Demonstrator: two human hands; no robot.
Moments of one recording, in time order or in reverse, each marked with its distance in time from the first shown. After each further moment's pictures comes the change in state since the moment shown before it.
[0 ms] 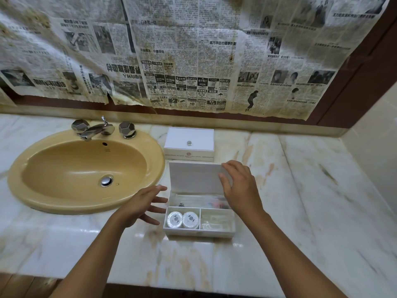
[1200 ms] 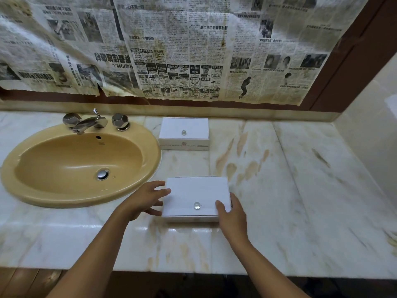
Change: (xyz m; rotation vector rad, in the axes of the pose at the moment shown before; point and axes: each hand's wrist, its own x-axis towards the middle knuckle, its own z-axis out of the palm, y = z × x) left_hand 0.004 -0.010 0.014 0.084 -0.057 -0.024; right_hand -0.093 0.009 0.045 0.501 -0.111 0.681
